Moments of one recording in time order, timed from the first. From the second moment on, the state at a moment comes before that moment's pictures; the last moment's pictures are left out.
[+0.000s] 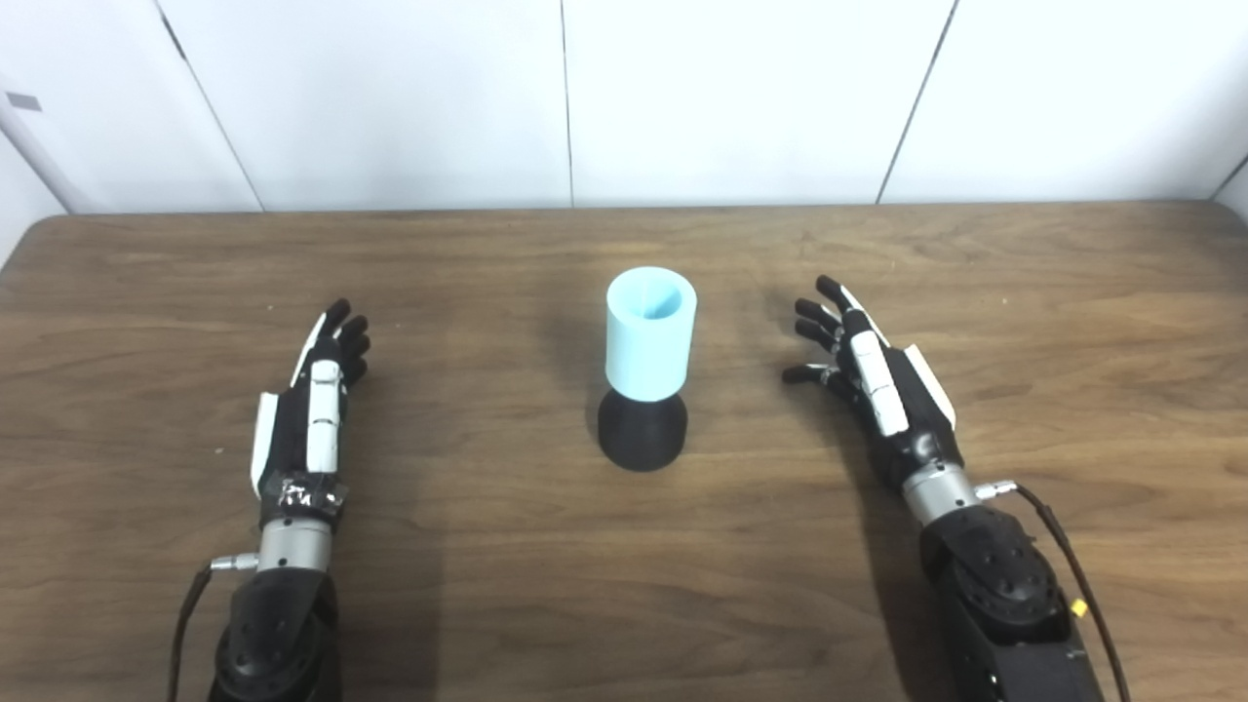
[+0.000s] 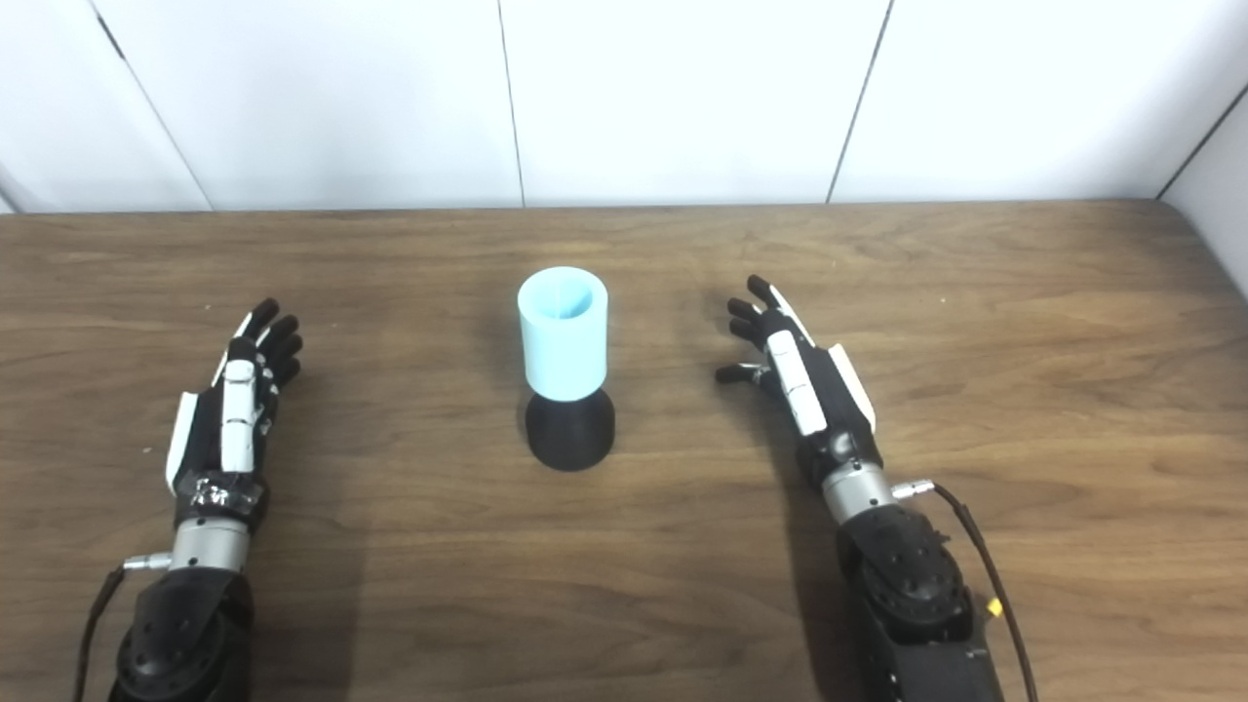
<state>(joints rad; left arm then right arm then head) -0.05 0.11 0.11 -0.03 0.00 -0.02 0.00 -0.09 -0.11 -0.02 -0.05 0.01 0.09 0.10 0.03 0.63</state>
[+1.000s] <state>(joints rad) -0.05 0.11 0.11 -0.03 -0.02 -0.01 0.00 -0.09 -0.11 -0.01 -0.05 0.00 0.11 0.08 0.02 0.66</state>
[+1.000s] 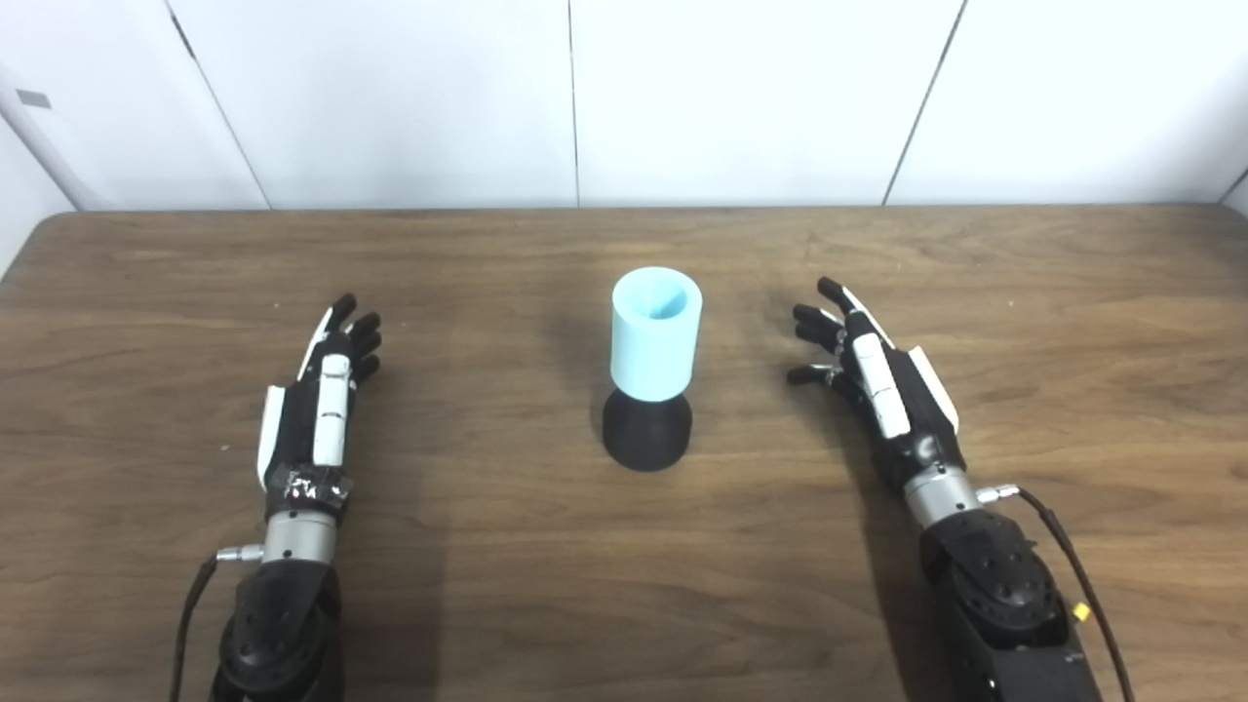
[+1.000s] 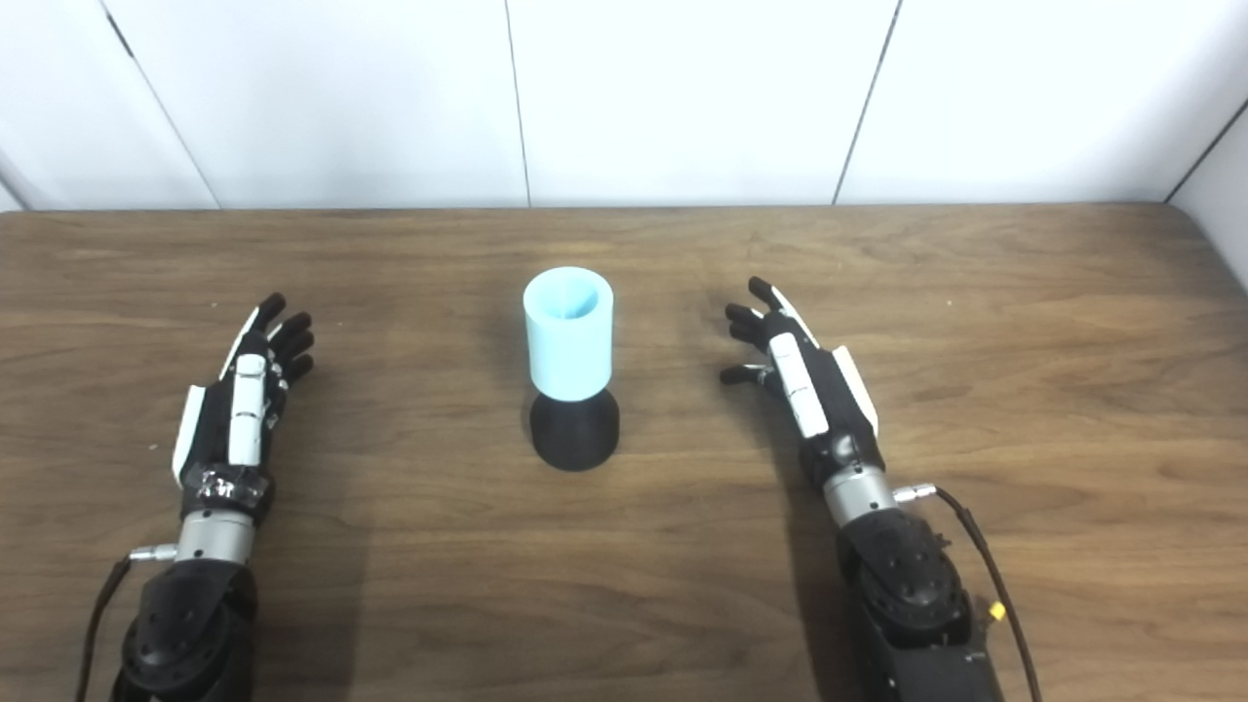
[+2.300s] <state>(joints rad) -0.05 0.14 0.09 -0.05 -0.02 0.01 0.00 -0.09 -0.11 0.00 -0.07 -0.02 0.14 0.07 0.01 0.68</state>
